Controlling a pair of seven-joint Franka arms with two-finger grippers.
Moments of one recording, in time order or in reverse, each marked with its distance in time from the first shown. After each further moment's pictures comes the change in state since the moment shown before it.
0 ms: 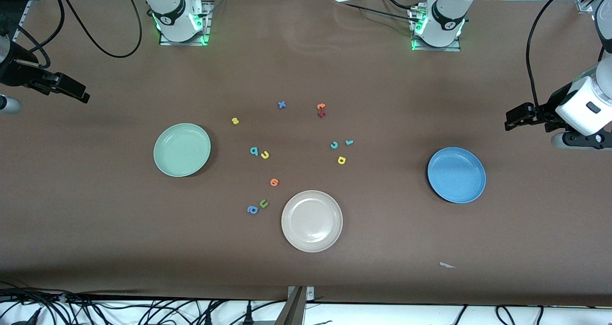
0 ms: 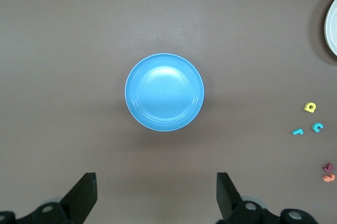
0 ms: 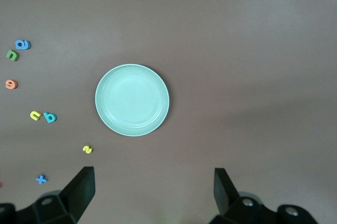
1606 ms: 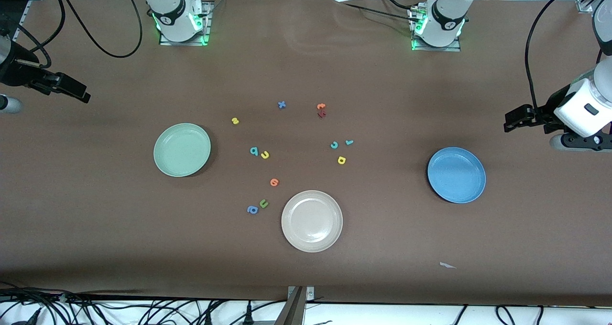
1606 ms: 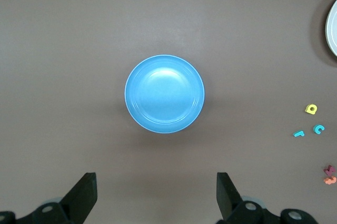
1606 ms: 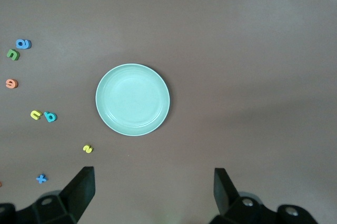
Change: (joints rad) left arm 0.000 0.002 0.000 -0.010 0.000 0.016 0.000; right arm 0.000 0.000 0.002 0.000 0.000 -0.001 -0.001
